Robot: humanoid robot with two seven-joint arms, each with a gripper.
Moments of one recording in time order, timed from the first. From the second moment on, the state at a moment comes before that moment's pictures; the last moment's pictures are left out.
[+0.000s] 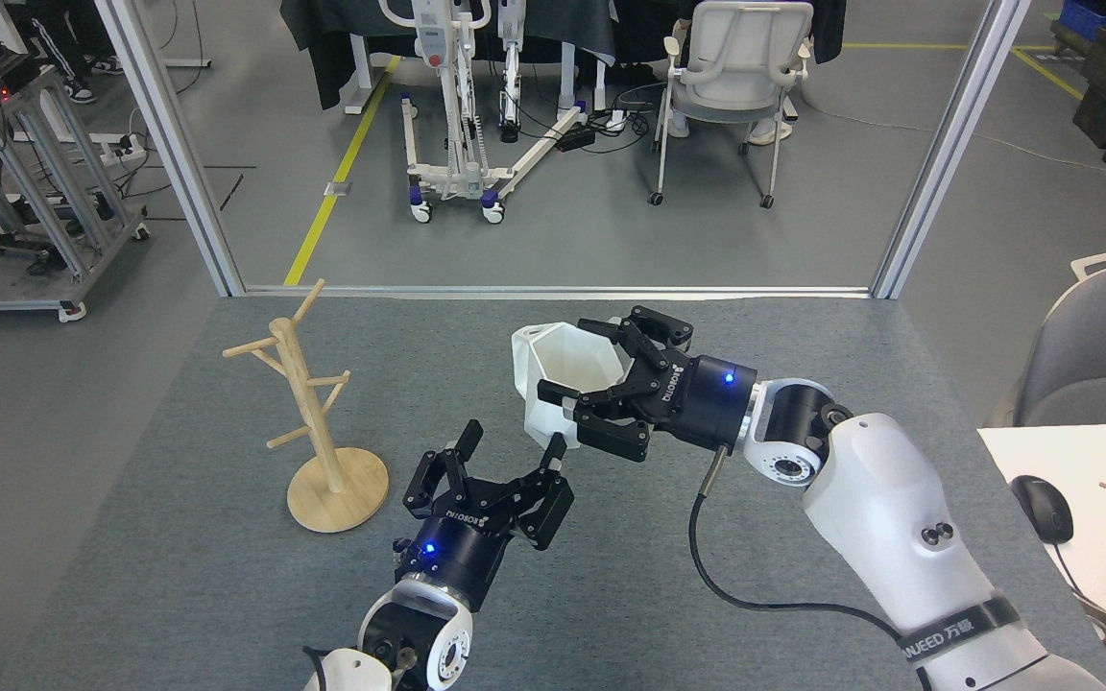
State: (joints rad) left arm -0.23 -0.02 -0.41 -1.52 -1.19 0.03 0.07; right arm -0.75 -0.21 0.51 -1.16 0.94 -0.79 0.14
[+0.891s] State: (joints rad) left arm -0.30 -0.11 -0.48 -1.43 -1.19 0.05 0.07; right arm -0.74 -0.21 0.51 -1.16 0.95 -0.79 0.13
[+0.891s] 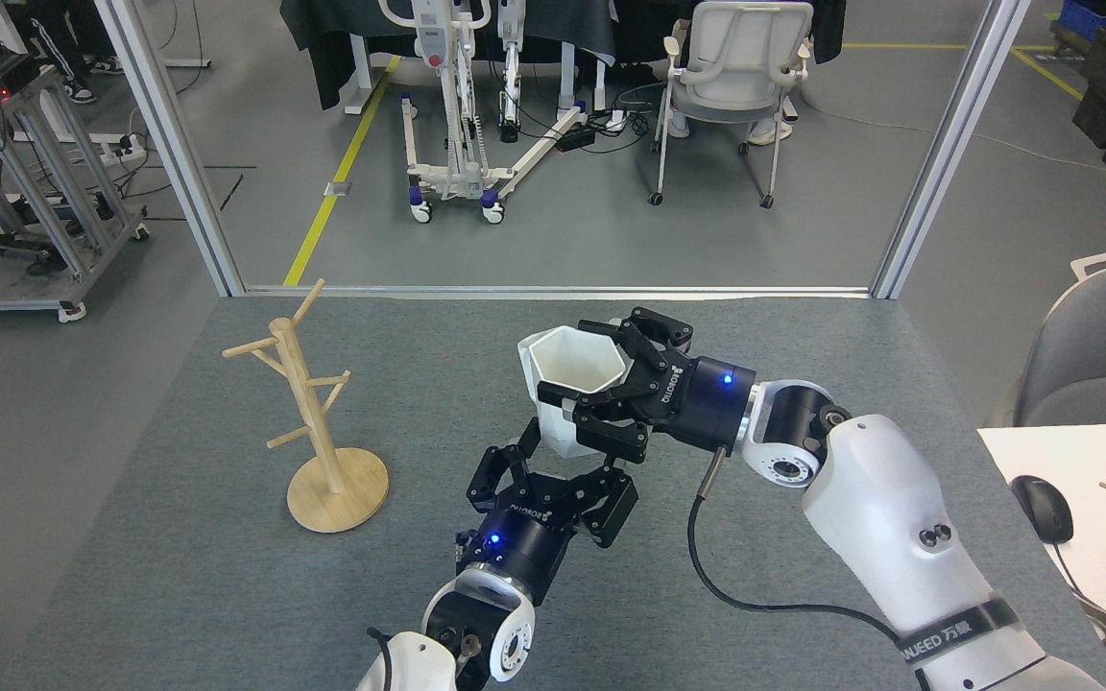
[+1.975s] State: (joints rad) left arm -0.38 -0.13 -0.47 -1.32 -1.17 0.04 0.08; right arm -0.73 -0.20 0.51 -1.16 0.96 -0.76 0.14
